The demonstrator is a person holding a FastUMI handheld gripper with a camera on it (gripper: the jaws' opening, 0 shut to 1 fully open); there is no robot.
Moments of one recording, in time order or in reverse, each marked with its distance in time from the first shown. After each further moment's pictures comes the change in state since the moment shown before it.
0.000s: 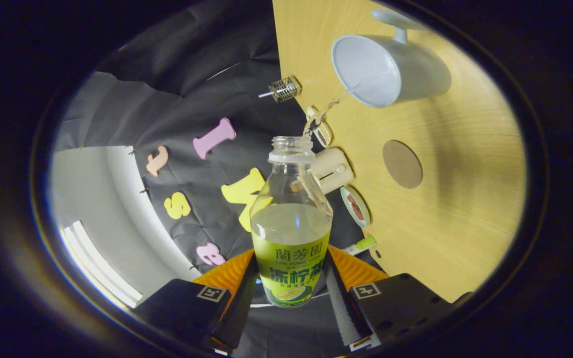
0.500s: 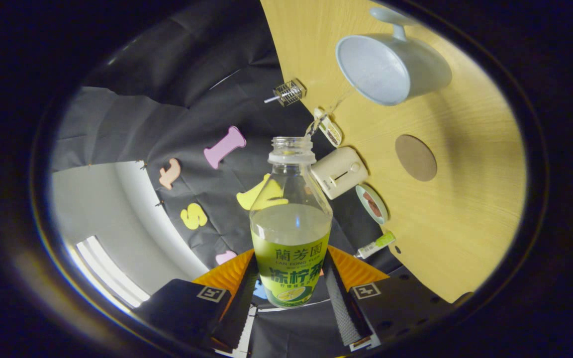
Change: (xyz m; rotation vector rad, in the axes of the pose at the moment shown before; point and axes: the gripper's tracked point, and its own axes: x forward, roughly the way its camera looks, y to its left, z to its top) arm 0.004 0.023 0.002 0.072 -0.021 0.092
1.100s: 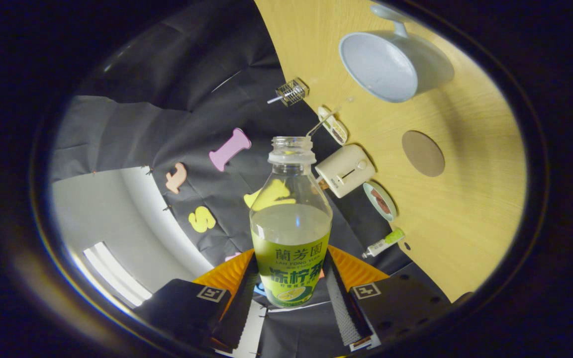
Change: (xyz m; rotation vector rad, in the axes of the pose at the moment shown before) arm -0.002 0.007 -0.001 0.014 -0.001 0.028
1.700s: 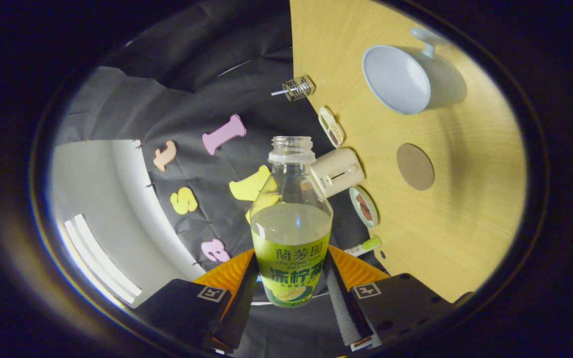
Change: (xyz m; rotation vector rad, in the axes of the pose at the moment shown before) arm -0.008 -0.023 -0.011 -0.182 0.035 -0.145
